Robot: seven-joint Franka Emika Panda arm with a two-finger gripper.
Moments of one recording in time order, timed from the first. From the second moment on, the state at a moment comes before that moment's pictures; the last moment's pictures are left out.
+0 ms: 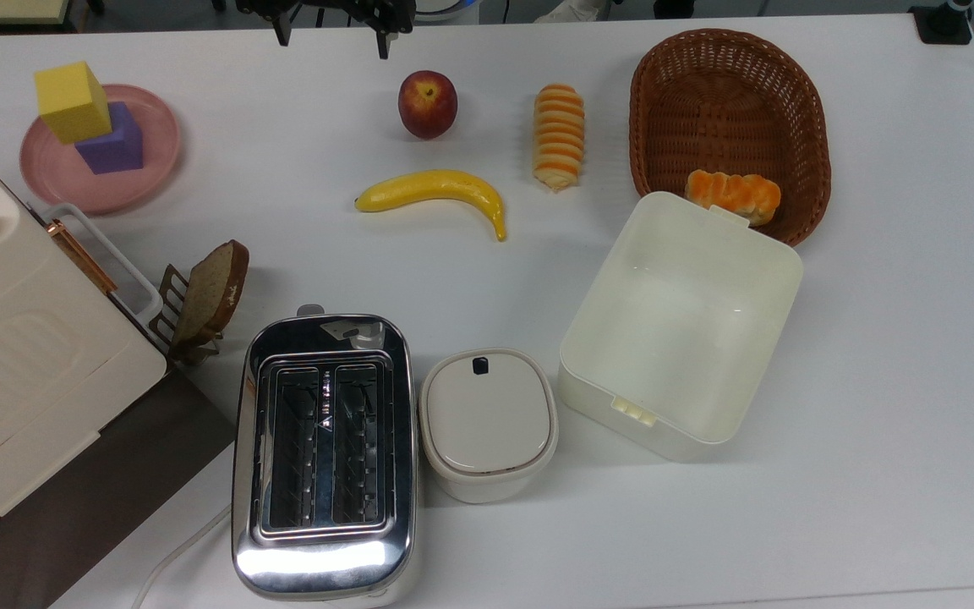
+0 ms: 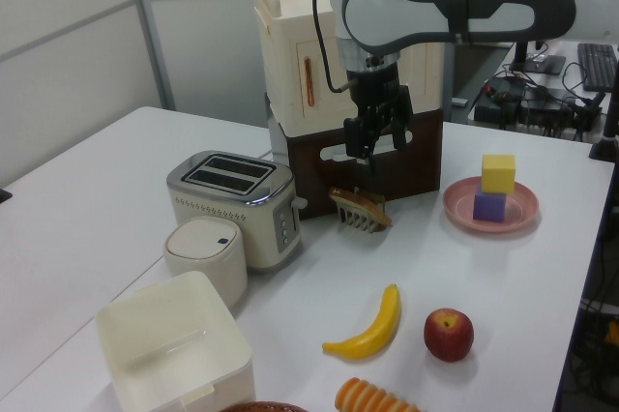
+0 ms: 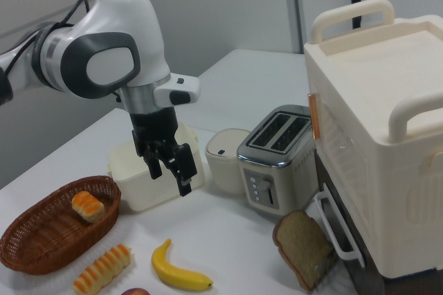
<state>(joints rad) -0.05 0.05 -0.02 -1.59 -0.04 1.53 0.05</state>
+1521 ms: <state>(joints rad) -0.02 0.08 -0.02 -1.59 -0.05 1.53 0.04</state>
